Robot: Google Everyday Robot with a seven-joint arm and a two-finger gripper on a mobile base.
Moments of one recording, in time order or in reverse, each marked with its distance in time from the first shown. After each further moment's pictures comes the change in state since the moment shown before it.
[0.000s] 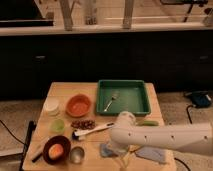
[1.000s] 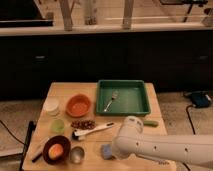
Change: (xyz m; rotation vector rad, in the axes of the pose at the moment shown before) arm -0.004 -0.003 -0.016 0.102 0.029 -0.017
